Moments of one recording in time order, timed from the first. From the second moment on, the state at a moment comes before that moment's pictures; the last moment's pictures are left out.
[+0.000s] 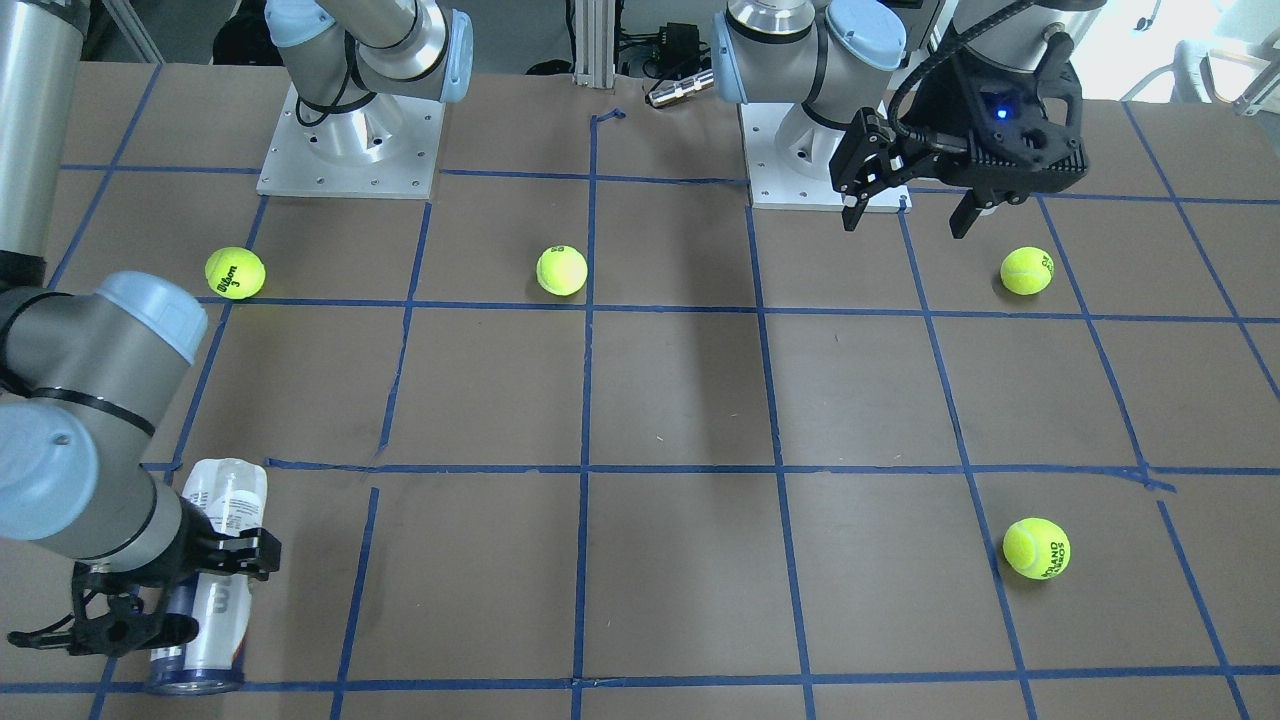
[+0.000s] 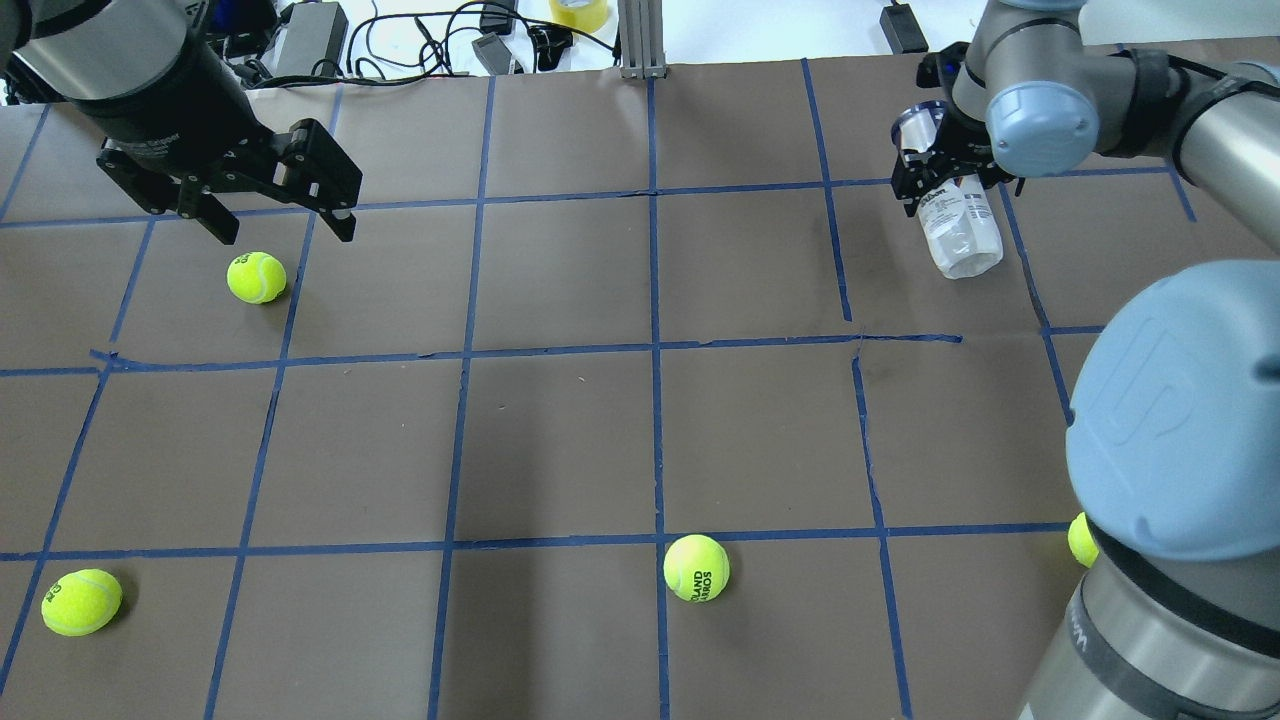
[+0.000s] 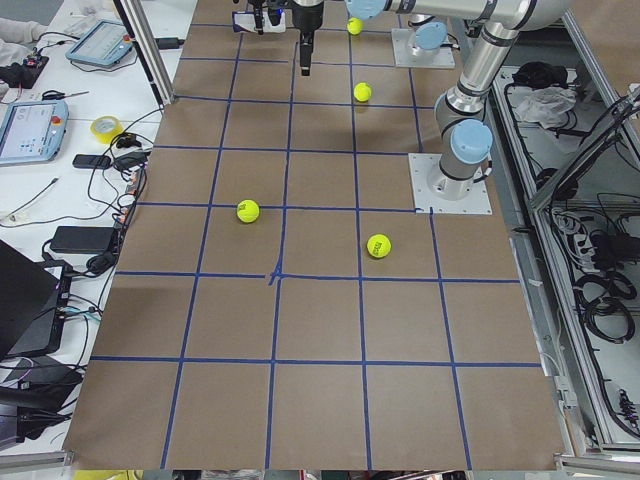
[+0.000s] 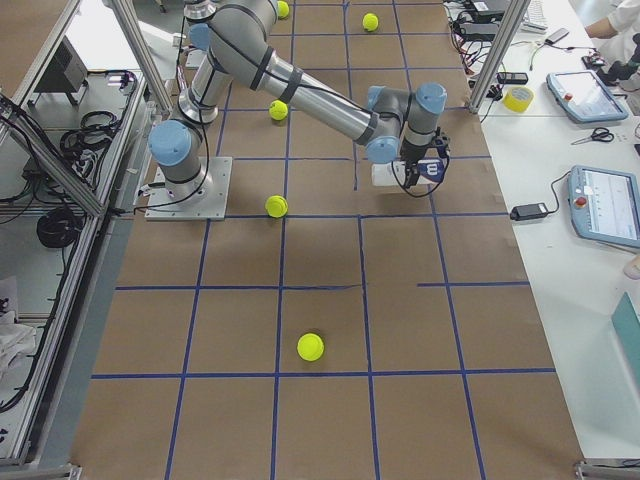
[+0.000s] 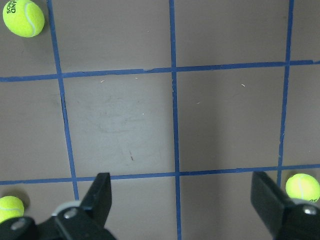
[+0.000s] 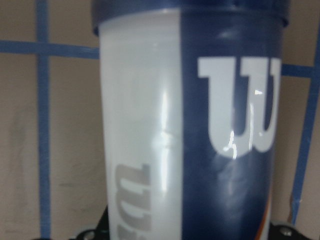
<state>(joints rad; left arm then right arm) -1.52 -1.52 -1.52 -1.65 1.56 0.08 1.46 -1.00 1.45 -2.04 -1.62 -0.28</state>
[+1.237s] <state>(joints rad) -1.42 -1.51 -1.50 -1.68 1.56 0.13 1.94 -0.92 1.40 -2.29 -1.70 -1.03</state>
